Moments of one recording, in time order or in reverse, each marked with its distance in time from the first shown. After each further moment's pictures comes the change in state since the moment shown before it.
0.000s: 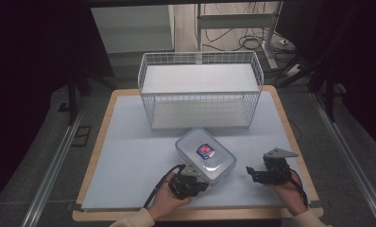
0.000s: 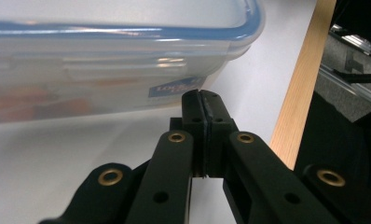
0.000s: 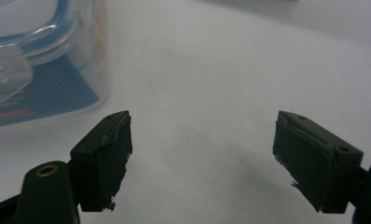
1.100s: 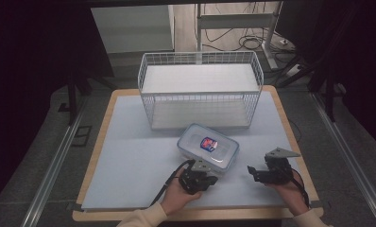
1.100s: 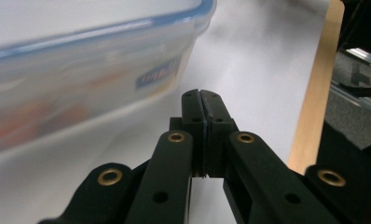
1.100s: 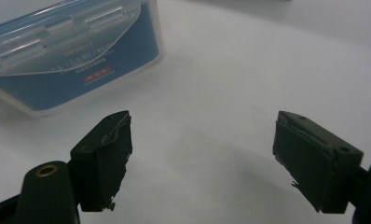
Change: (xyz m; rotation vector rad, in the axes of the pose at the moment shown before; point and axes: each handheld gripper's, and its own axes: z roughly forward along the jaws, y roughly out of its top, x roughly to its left) left arm -0.003 0.018 0.009 -0.050 0.031 0.026; right arm -0.004 -0.001 -0.002 -0.006 0.000 0.012
